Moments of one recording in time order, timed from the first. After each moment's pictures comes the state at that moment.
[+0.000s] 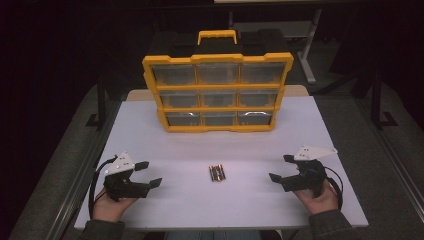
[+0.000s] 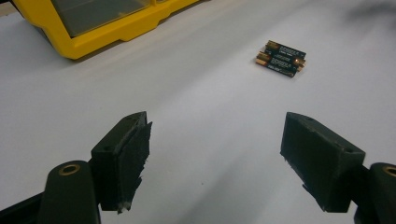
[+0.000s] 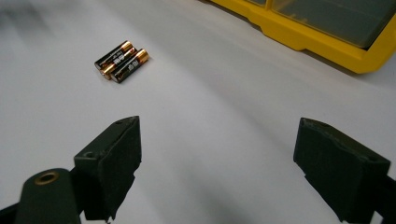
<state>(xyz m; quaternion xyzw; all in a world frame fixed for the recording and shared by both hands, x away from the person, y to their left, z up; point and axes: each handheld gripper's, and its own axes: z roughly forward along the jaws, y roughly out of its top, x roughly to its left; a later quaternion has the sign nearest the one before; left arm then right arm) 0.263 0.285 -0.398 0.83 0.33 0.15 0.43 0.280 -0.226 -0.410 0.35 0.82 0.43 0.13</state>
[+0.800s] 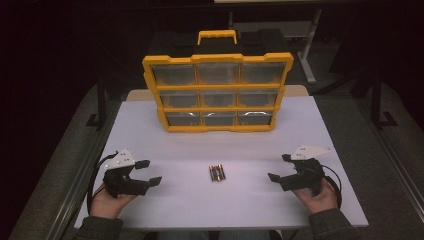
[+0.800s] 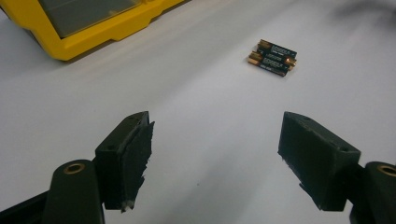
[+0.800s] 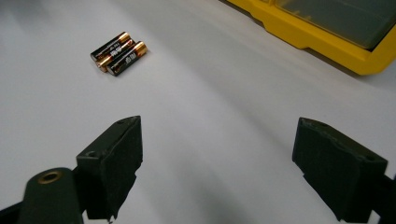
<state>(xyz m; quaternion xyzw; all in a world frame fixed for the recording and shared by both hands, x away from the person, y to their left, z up) 0.271 0.284 -0.384 0.84 0.32 0.12 0.42 0.284 -0.221 -0.410 0.34 0.83 0.41 0.14</state>
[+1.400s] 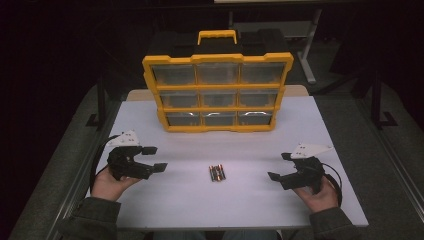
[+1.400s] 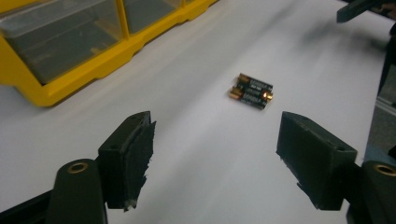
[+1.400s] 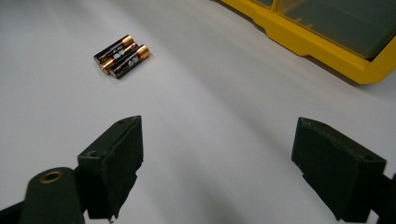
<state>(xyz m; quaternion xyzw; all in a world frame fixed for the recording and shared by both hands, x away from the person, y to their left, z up) 0.304 0.269 -0.348 0.85 0.30 0.07 0.44 0.286 -0.221 -0.406 0.33 0.84 0.41 0.14</state>
